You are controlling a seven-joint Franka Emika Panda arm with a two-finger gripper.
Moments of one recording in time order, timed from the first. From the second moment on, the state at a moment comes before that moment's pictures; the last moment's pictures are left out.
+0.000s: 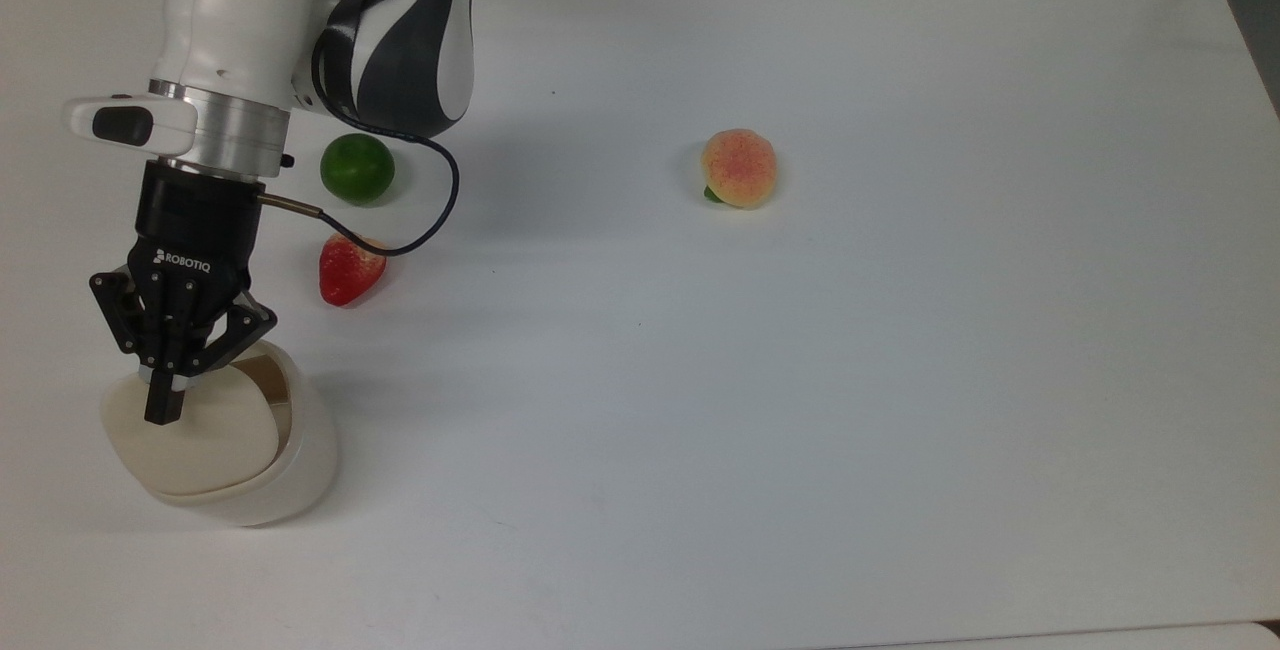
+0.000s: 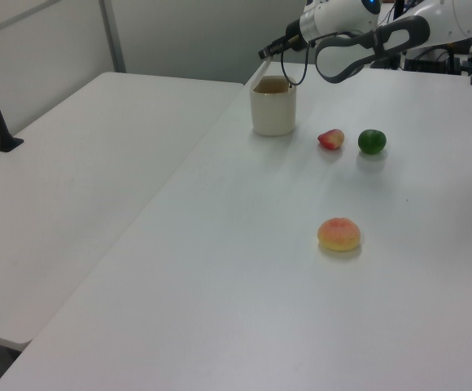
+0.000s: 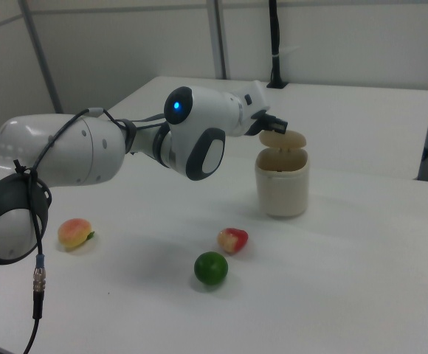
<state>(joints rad) -0.13 0.70 -0.06 -1.35 0.10 3.11 -0.05</state>
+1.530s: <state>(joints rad) -0.15 0.65 -0.06 -1.50 0.10 3.02 -0.15</state>
